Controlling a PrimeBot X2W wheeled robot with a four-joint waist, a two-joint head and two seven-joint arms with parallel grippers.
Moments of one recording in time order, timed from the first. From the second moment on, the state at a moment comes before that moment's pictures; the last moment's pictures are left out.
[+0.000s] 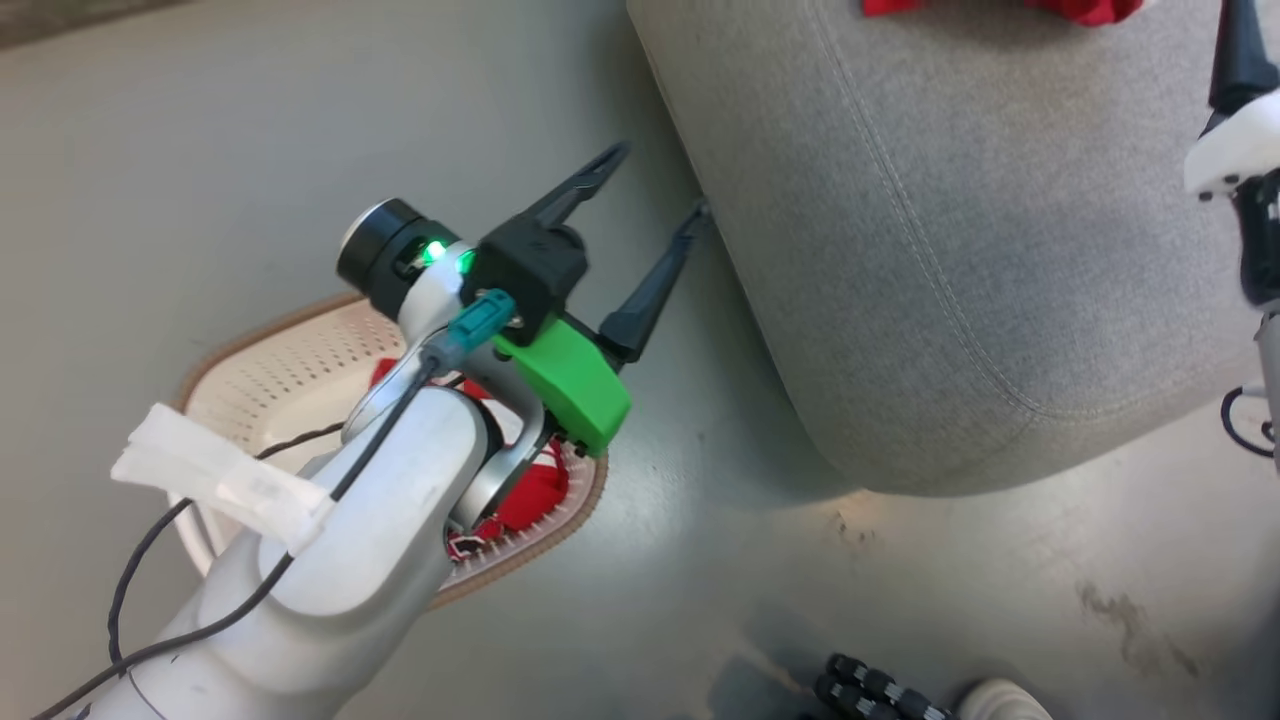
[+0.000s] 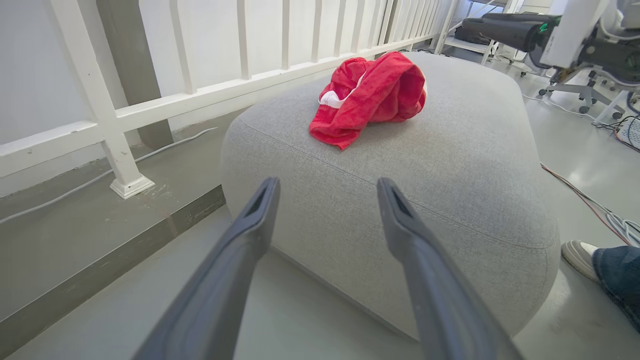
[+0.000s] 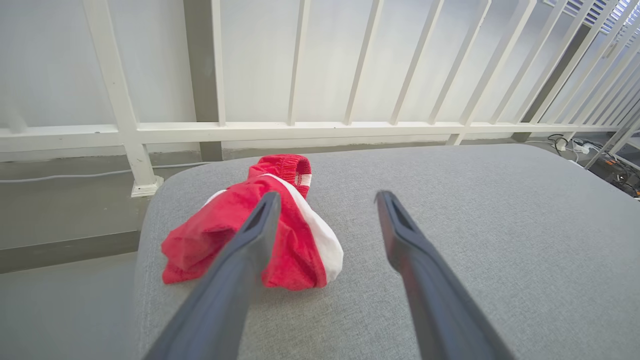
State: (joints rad) left arm -0.72 0.17 -0.81 0.14 -0.43 -0.03 -0.06; right arm -0.80 -0.32 0.05 0.72 0.24 0.05 -0.25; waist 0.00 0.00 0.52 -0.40
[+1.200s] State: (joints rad) left arm -0.26 0.23 -0.49 0.26 -0.60 0.11 -0.24; right arm -0.35 -0.12 0.08 0.46 0.25 0.05 -0.25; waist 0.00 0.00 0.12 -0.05
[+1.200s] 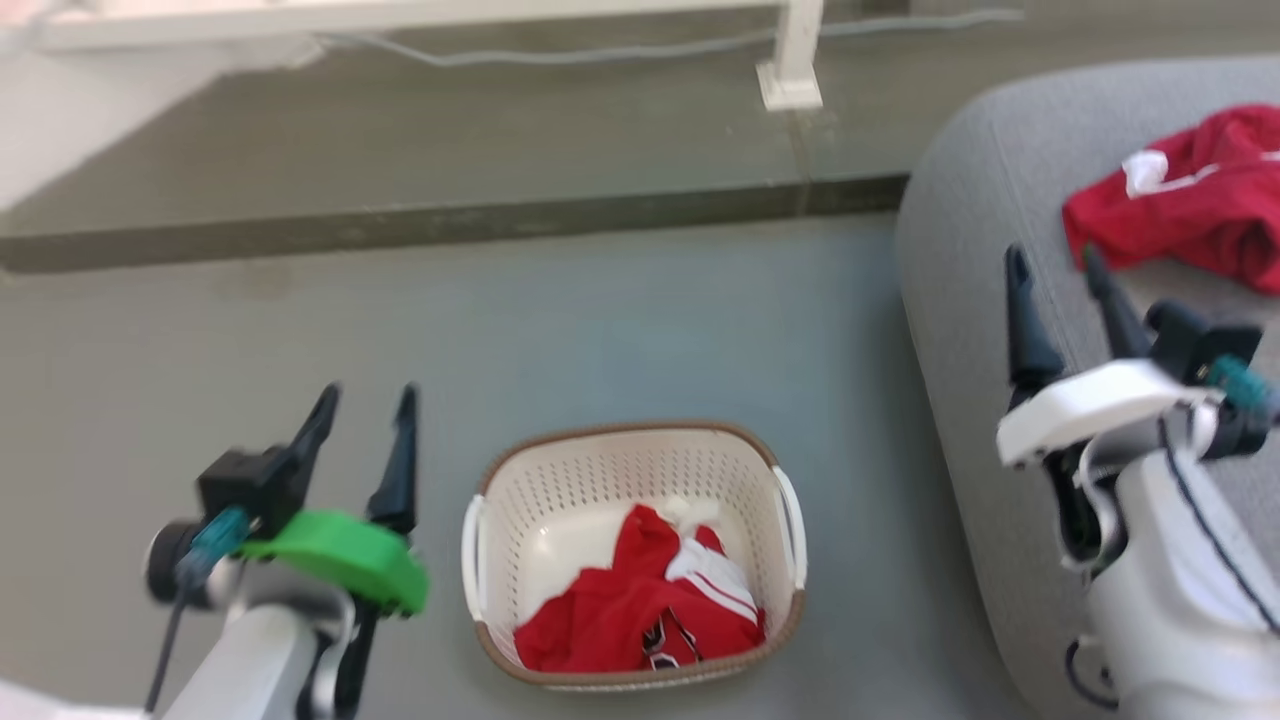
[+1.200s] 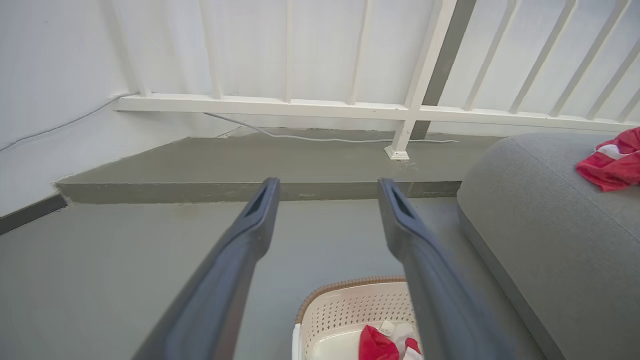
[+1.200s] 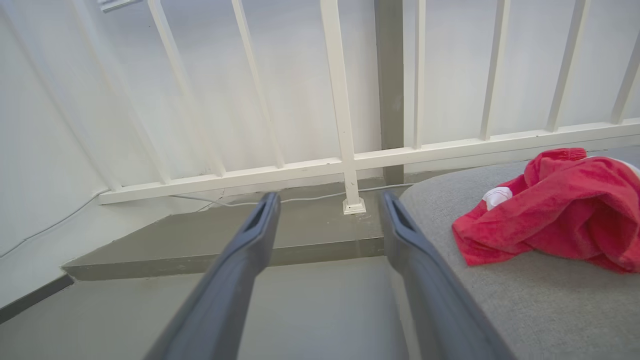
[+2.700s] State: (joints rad) left arm 0.08 0.24 -0.24 0.03 -0.52 0.12 -0.25; right arm 0.01 -0.08 0.11 0.15 0.26 -0.05 -0.24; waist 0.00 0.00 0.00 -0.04
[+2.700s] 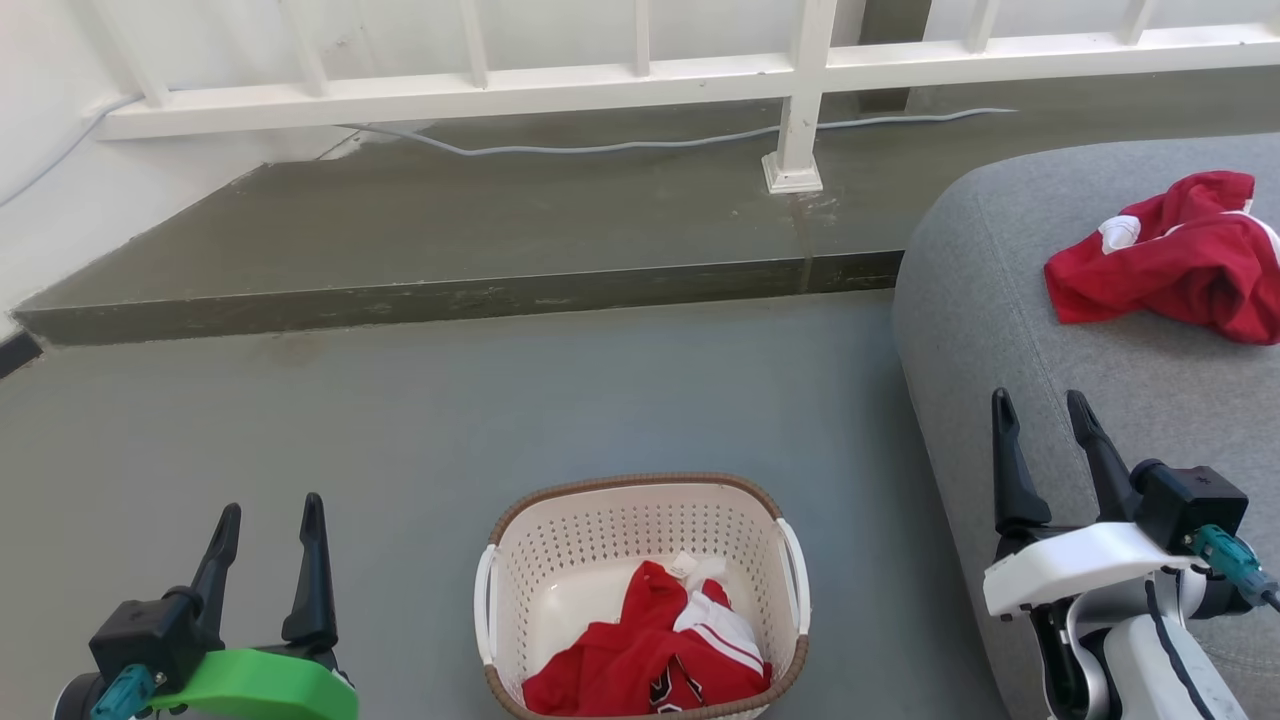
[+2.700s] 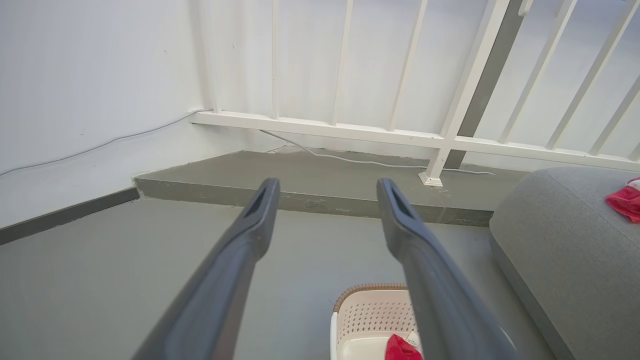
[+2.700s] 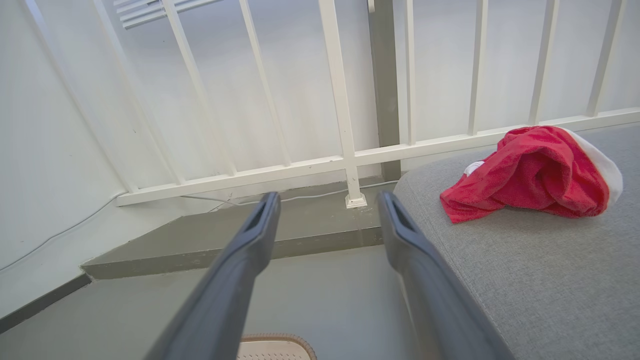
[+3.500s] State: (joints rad) left arm 0.11 0.23 -0.22 -0.03 -0.49 0.12 -0.25; right arm 0.04 -0.08 0.11 0.05 0.26 -0.06 -0.20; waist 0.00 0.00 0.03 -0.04
